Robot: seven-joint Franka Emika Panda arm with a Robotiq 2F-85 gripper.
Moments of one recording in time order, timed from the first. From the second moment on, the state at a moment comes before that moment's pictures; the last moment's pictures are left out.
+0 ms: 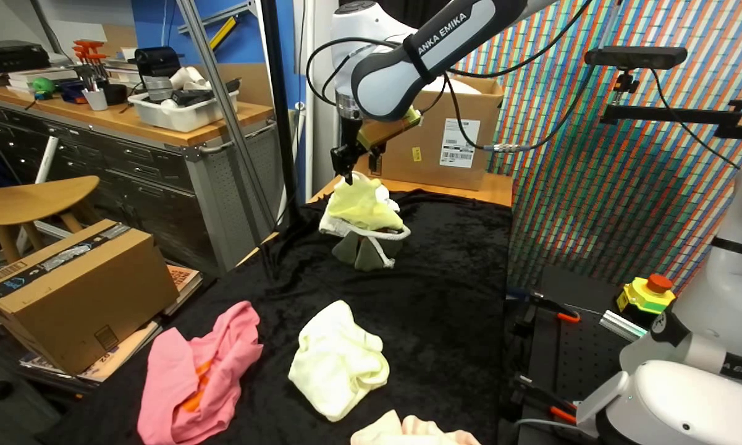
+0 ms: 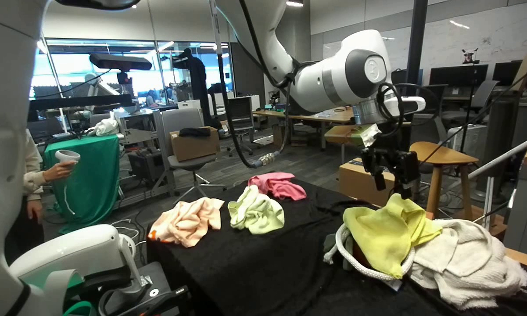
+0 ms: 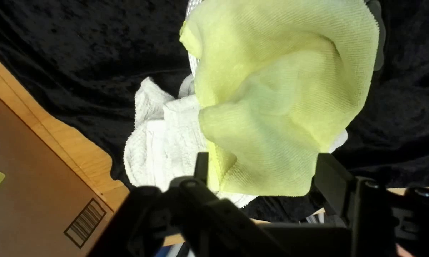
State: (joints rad) arm 0.04 0.38 -0.10 -1.83 -0.29 2.31 0.44
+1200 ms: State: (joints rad) arm 0.28 0.37 0.09 -1.87 -0.35 2.16 0.32
